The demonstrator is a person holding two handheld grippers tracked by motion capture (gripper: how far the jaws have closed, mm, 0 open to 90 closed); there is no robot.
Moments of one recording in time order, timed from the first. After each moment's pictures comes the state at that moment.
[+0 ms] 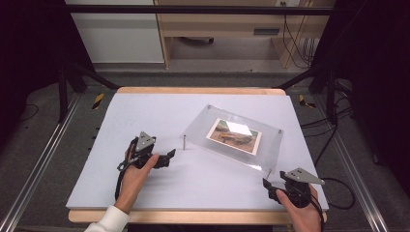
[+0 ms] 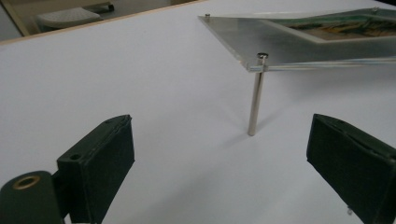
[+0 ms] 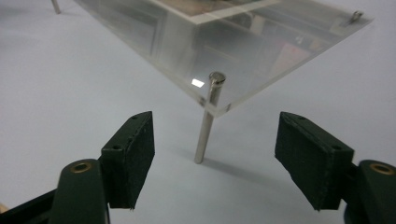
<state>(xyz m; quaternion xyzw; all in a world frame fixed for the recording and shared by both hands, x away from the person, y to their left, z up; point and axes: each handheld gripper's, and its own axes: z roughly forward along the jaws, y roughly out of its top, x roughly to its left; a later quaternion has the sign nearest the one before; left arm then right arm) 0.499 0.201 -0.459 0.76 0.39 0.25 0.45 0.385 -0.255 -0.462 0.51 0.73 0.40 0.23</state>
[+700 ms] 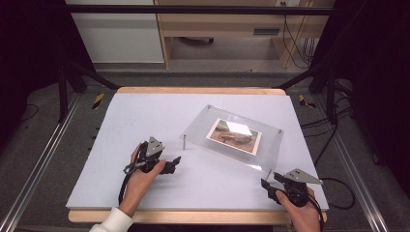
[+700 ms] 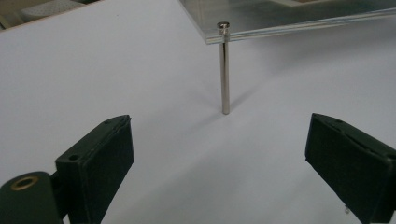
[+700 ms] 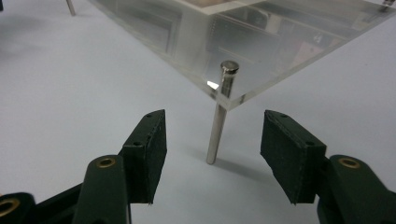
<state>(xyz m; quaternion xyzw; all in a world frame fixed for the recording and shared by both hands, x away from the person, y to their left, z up) 0.489 0.180 -0.463 0.80 0.36 0.24 0.42 0.389 -0.256 -0.474 0.50 0.73 0.42 0.20</state>
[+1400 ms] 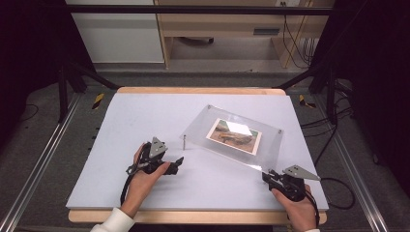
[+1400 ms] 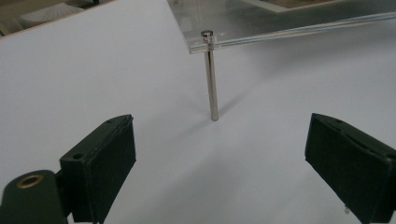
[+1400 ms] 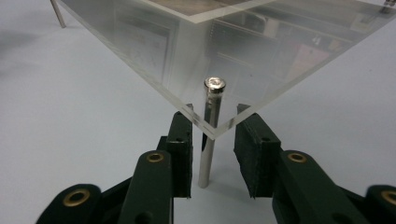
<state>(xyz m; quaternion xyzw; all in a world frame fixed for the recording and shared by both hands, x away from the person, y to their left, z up) 0.486 0.172 -0.461 0.80 0.35 0.25 0.42 0.404 -0.255 -0.482 0.51 0.71 0.43 0.21</state>
